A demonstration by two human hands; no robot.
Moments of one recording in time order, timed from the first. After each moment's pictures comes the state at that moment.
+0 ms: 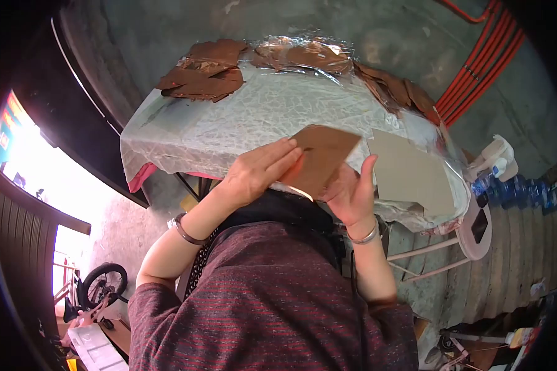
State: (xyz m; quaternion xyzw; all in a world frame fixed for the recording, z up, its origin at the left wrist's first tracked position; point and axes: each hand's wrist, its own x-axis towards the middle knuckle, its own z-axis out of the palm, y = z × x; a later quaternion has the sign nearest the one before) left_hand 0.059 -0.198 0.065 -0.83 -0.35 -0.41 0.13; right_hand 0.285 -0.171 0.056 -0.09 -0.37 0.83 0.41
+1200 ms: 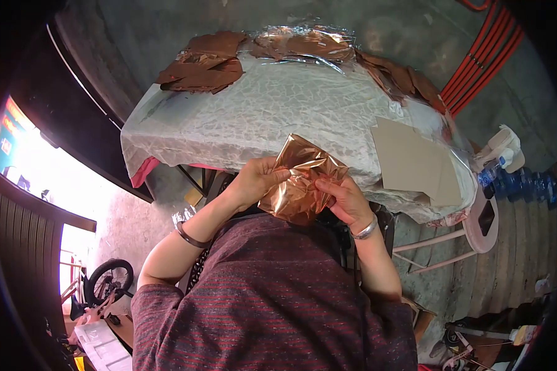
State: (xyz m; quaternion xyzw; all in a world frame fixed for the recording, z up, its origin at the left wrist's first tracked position) left_hand 0.080 -0.220 0.036 -0.51 -0.45 -0.46 -0.58; right_hand 0.294 -0.175 0.002 -0.21 -0.42 0.80 0.38
